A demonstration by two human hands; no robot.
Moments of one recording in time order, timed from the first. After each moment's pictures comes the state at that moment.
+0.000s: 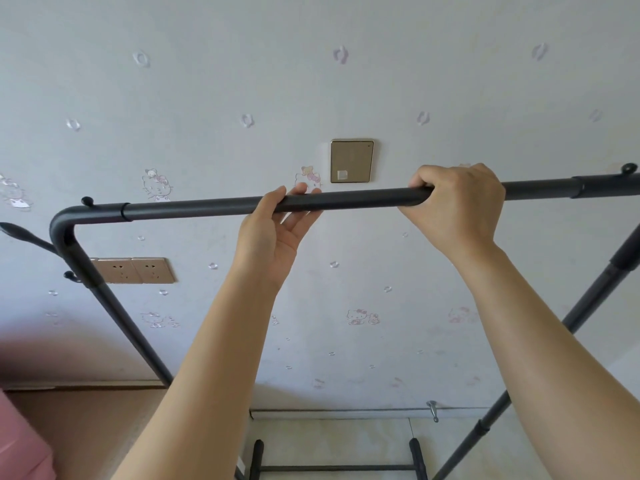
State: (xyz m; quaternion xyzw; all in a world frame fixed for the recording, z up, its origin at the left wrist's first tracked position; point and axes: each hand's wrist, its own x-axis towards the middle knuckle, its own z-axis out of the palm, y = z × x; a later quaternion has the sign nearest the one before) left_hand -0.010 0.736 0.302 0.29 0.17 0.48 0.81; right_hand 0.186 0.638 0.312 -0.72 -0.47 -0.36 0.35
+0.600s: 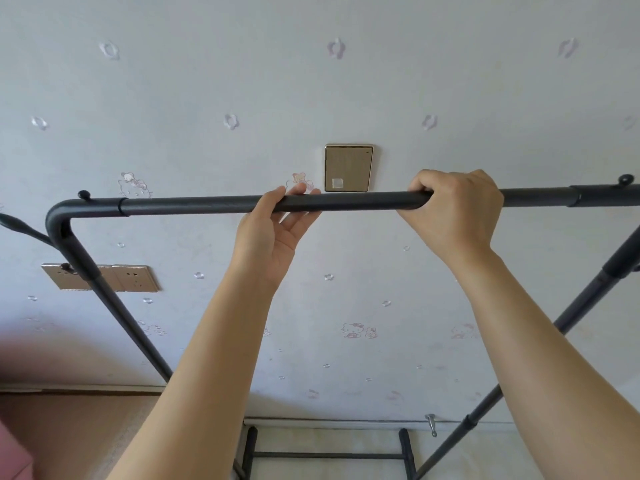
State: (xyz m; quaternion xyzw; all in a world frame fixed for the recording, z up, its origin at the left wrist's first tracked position) left_hand 0.036 0.774 0.299 0.29 0.18 0.49 0.80; right_hand 0.234 0.681 0.302 -0.73 -0.47 -0.35 0.36
